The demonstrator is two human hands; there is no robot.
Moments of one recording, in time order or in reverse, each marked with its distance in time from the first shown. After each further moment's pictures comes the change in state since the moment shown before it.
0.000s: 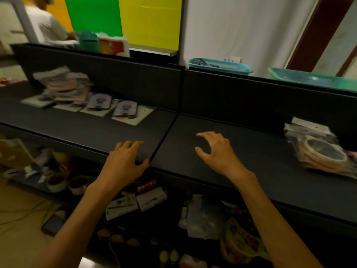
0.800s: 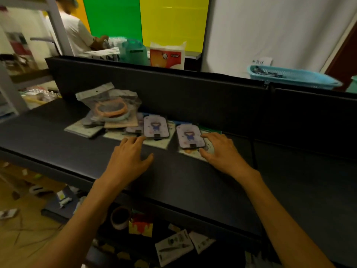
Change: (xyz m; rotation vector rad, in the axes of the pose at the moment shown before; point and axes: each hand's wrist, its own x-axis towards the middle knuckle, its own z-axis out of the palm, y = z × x) left_hand 0.154 -0.240 -0.078 0.063 0.063 -0.048; right_hand 0.225 -0.148 0.138 0.020 -0.092 0.054
